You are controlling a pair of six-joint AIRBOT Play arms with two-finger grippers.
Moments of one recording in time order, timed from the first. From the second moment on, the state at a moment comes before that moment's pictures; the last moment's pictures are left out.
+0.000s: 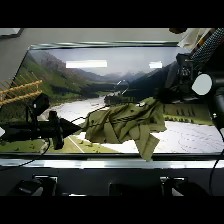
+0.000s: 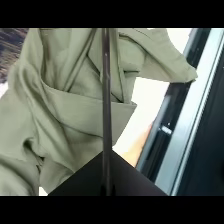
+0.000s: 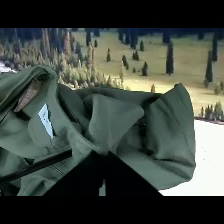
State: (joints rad) left arm -0.24 -0.73 0.82 0.73 -1.15 -0.59; right arm 0.20 -1.13 1.34 -1.50 1.27 1.77
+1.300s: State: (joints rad) left arm -0.40 -0.86 0.82 0.66 -0.91 -0.49; right arm 0.44 -1.10 1.51 -1.63 1.41 1.84
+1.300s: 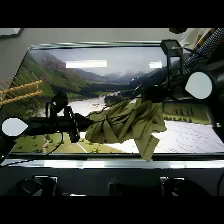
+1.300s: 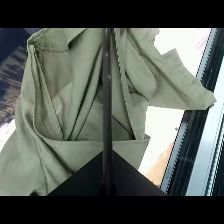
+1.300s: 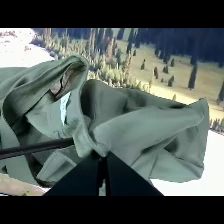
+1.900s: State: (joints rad) left arm -0.41 -0.90 0.82 0.52 -0.85 -0.43; right arm 0.45 -1.10 1.55 -1.68 1.44 1.85
